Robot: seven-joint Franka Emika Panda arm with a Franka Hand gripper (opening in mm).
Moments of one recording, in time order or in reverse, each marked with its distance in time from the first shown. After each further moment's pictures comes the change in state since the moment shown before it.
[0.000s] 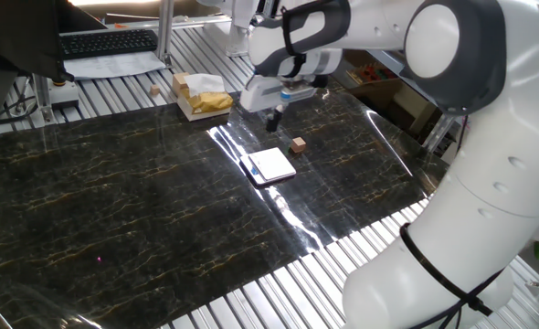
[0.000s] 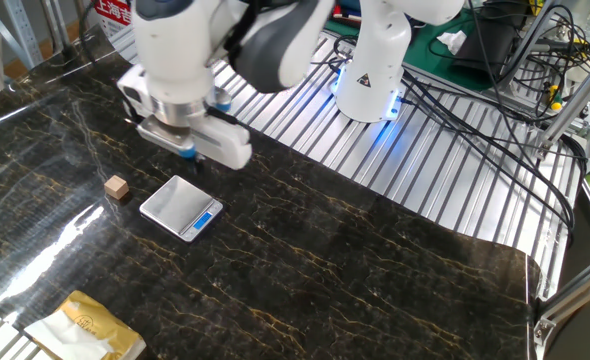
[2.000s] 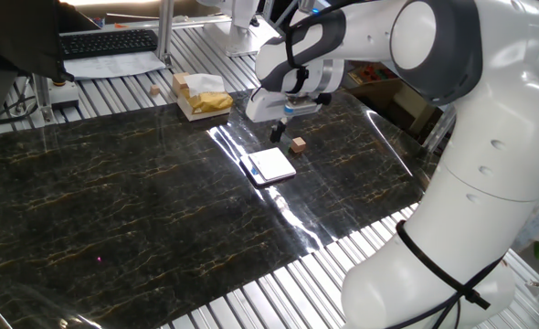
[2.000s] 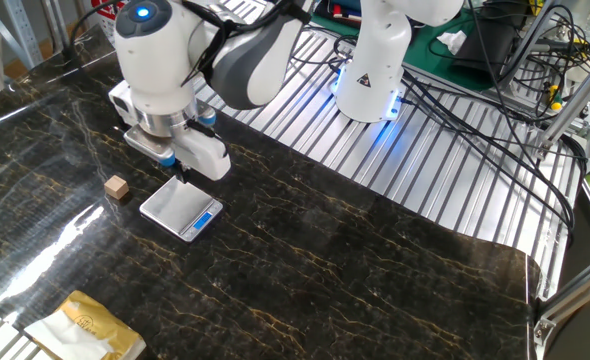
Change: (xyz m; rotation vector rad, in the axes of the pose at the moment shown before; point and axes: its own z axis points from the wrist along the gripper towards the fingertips) arm -0.002 -0.025 0.045 -0.009 -0.022 0.101
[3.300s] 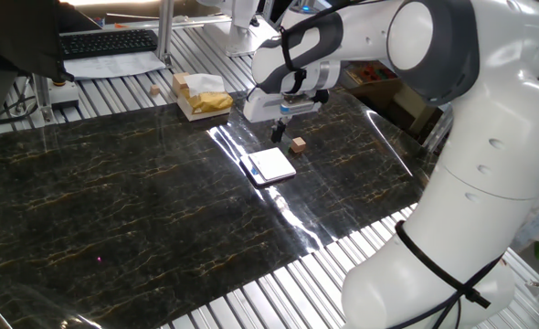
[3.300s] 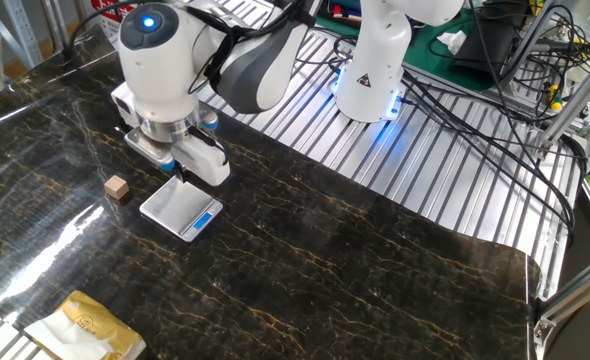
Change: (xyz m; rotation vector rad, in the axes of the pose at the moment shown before) arm -0.002 -0.002 0.001 0.036 0.040 0.022
